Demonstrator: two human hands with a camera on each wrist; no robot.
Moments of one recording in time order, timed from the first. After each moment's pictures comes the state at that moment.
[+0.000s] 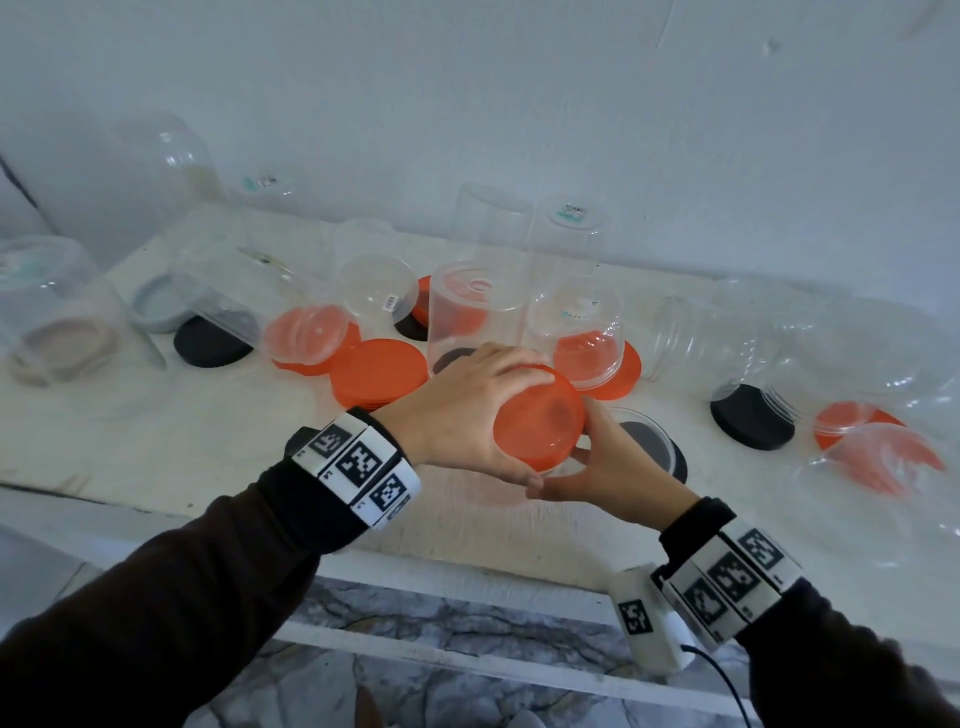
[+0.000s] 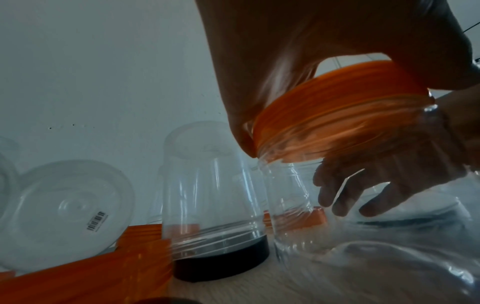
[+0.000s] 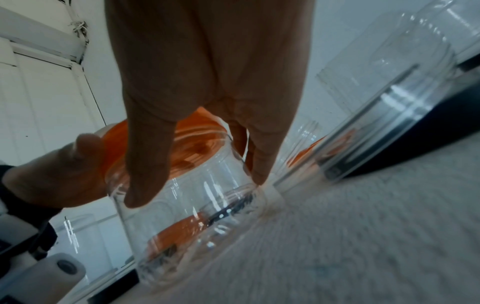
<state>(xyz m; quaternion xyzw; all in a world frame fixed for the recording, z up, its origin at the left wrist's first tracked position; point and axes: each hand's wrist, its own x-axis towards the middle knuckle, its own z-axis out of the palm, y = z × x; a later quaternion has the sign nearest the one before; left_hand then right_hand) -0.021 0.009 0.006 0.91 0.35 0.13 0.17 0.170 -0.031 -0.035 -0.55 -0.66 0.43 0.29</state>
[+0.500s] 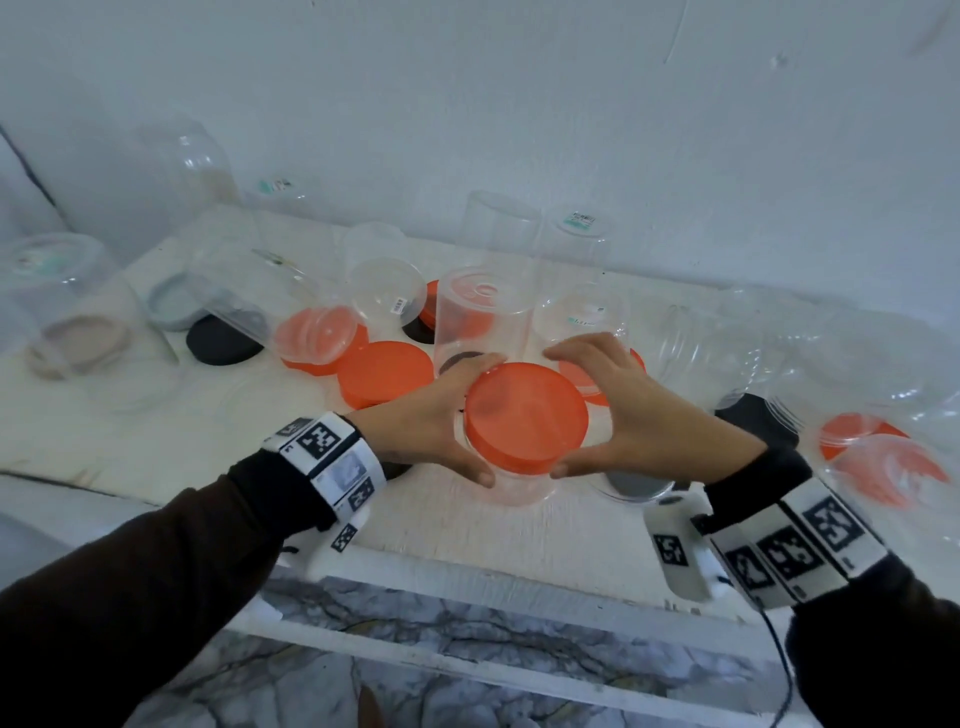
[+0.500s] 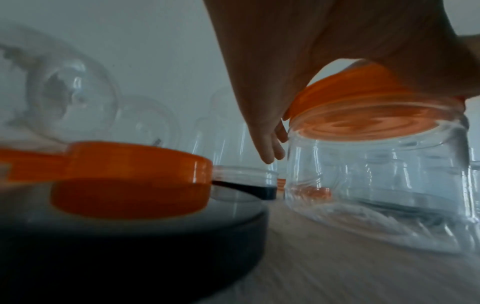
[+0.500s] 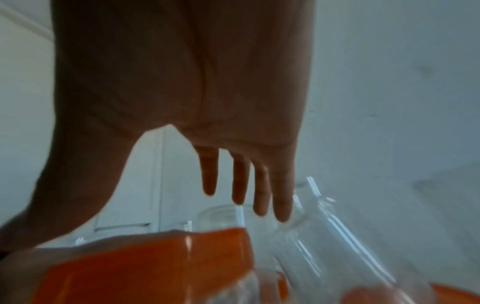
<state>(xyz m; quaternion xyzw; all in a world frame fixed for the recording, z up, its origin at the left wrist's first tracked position) -0.051 0.017 -0.013 0.79 0.40 0.13 0.45 0.173 -0.024 0.039 -0.50 -0.82 0.24 0.14</state>
